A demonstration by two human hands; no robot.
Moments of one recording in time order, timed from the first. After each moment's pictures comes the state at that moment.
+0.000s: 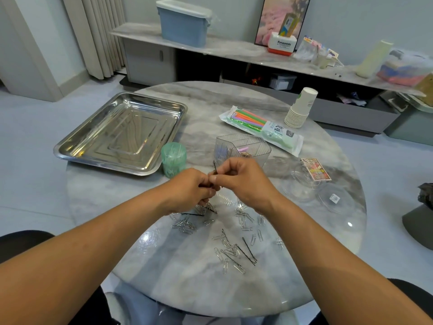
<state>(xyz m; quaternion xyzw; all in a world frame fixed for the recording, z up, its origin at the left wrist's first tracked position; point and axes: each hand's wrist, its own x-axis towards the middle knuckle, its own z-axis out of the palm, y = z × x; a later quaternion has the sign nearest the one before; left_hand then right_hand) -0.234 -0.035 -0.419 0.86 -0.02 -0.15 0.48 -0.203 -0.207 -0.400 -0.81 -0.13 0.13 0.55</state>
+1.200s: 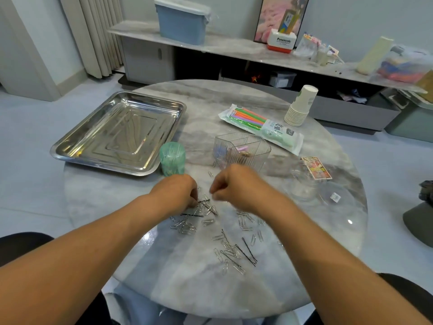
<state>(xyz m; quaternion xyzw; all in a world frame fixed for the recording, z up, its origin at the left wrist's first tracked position) -0.223 -0.021 -0.435 0.98 -0.01 -0.16 0.15 -0.209 -0.198 -0.381 -0.95 -0.20 0.16 0.19</state>
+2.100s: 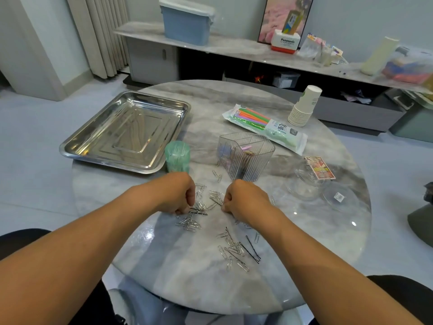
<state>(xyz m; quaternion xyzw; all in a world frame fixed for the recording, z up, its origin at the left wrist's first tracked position) -0.232 -0.001 -0.423 0.94 -0.03 -0.24 0.22 -0.214 -0.196 -0.420 -0.97 -0.10 0.19 0.09</state>
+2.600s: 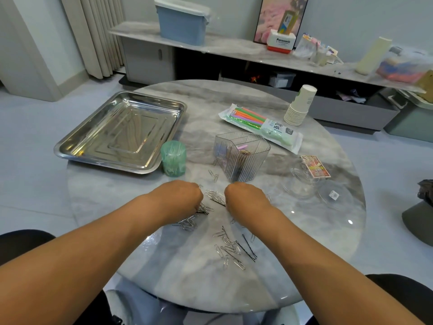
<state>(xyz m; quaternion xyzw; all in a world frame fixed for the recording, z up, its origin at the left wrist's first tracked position) -0.240 -0.024 -0.436 0.97 -0.21 -0.14 -0.05 -0.220 -0.205 -0.424 -0.97 -0.22 0.12 -0.07</state>
